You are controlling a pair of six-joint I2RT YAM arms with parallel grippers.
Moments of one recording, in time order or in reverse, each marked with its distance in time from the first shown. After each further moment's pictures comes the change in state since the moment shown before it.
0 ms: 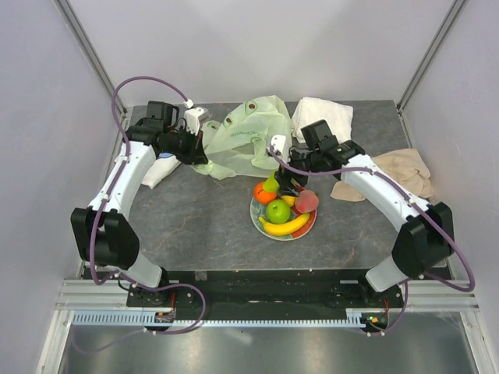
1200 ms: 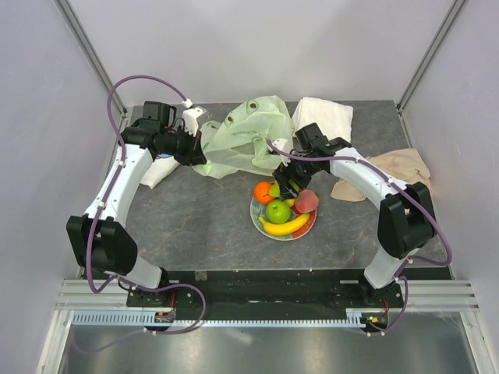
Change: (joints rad) left arm 0.000 -0.048 0.000 -0.027 0.008 0.038; right arm -0.031 0.147 0.013 -0.071 0.113 0.190
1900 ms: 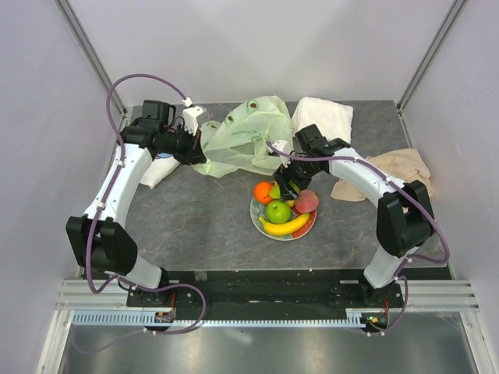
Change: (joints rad) left arm 0.000 0.000 0.013 -0.011 0.000 0.011; right arm -0.006 0.018 -0.008 0.001 -0.005 -0.003
